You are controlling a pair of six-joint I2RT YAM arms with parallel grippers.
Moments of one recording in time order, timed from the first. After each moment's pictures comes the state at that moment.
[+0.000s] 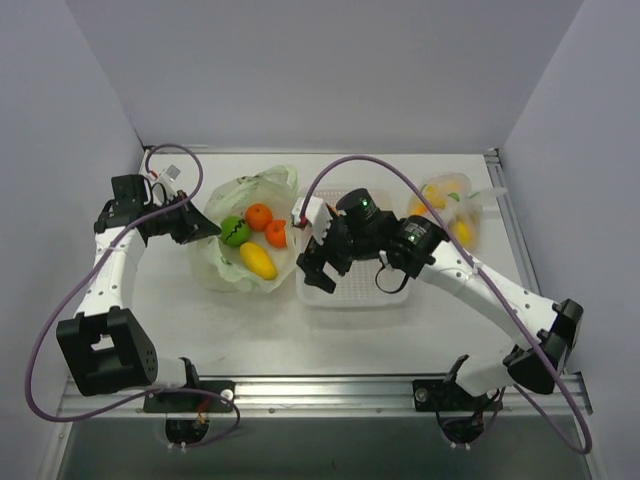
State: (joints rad) left arm 0.19 1.39 1.16 -0.68 0.77 -0.36; right arm 0.93 1.42 1.45 -0.70 -0.25 -0.24
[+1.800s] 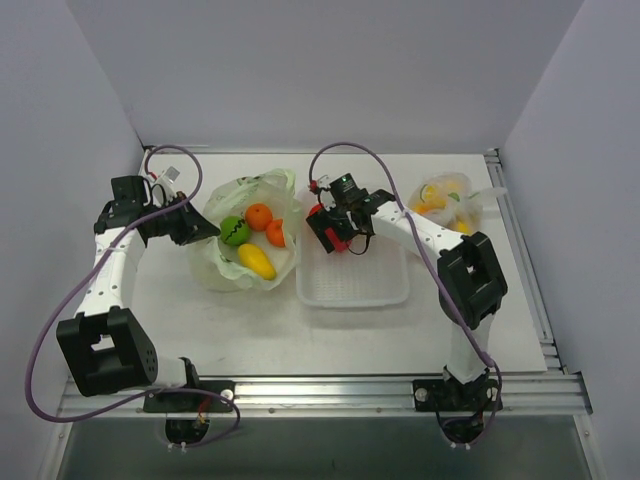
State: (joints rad) left arm 0.20 1.38 1.15 -0.68 0.76 -0.36; right arm 0.62 1.89 1.45 -0.55 0.04 -0.10
